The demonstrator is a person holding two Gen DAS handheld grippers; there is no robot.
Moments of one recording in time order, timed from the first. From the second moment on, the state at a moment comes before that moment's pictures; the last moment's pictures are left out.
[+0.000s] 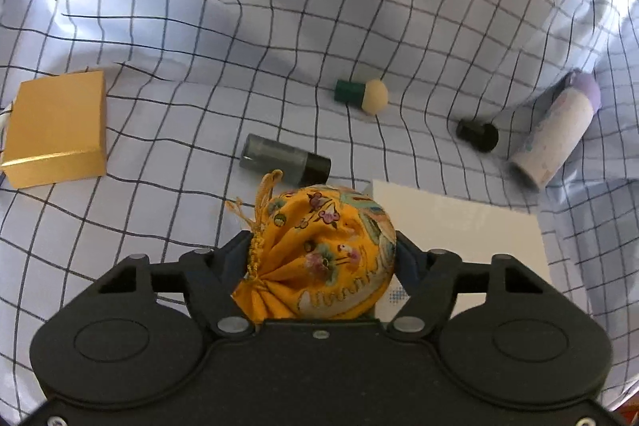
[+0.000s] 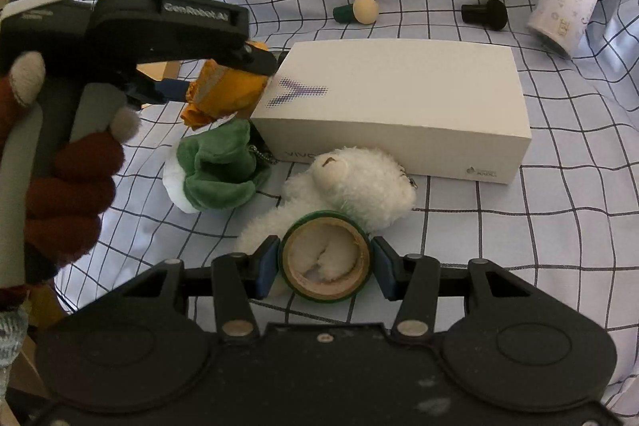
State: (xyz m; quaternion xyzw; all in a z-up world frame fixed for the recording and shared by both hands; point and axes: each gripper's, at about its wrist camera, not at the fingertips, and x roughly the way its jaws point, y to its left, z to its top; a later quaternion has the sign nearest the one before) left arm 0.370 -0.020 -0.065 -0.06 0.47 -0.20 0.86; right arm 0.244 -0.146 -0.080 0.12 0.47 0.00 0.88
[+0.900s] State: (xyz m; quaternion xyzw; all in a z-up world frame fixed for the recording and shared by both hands) left arm 0.235 0.018 0.046 -0.06 0.41 -0.20 0.89; right arm 0.143 -0.174 -0.009 0.16 0.38 -0.08 0.91
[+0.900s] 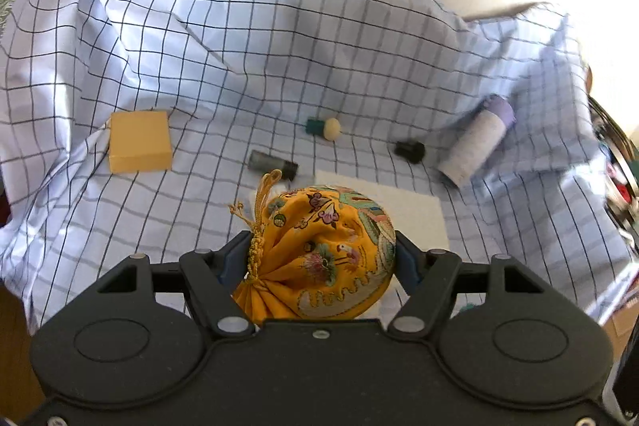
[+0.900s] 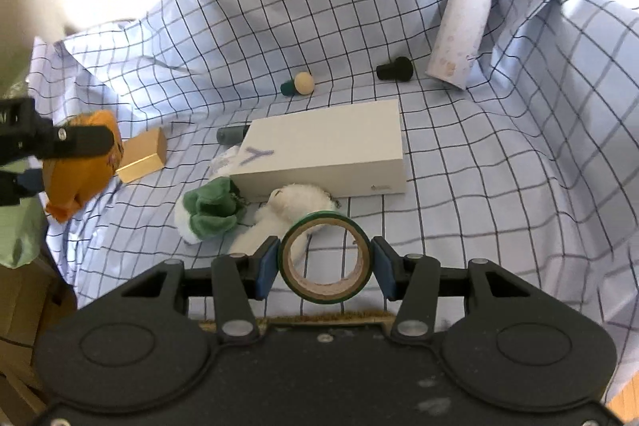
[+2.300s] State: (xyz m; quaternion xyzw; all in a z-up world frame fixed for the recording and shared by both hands) left arm 0.080 -0.006 -0.016 -0.02 0.45 -0.18 0.87; right arm -0.031 -0.163 0.009 0.19 0.29 -0.04 0.94
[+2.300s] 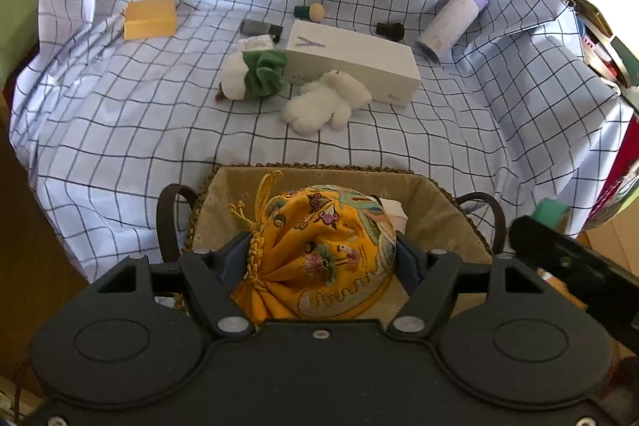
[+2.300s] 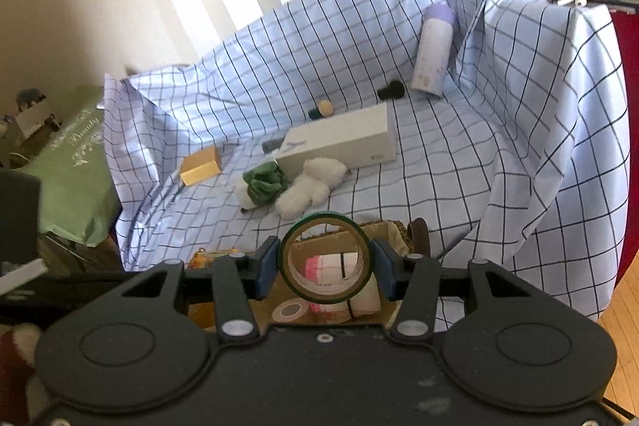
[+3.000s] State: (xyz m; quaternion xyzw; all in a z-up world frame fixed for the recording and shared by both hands) left arm 0.040 -0.002 0.000 -0.02 0.38 -0.08 0.92; right arm -0.044 -0.156 0.015 0.18 0.28 -0.04 0.94
